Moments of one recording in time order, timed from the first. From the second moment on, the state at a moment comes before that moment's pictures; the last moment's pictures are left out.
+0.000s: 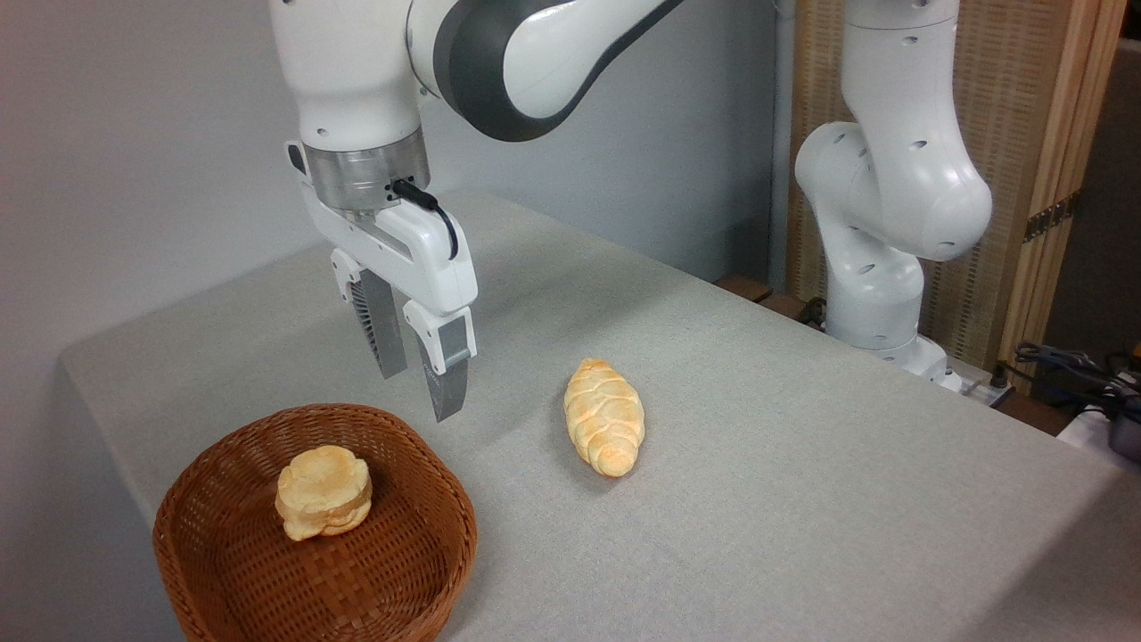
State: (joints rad) arm -0.26 0.04 0.12 -1.82 -0.08 1.89 0.62
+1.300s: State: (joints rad) arm -0.26 -0.10 0.15 -1.94 -0.08 1.77 0.62
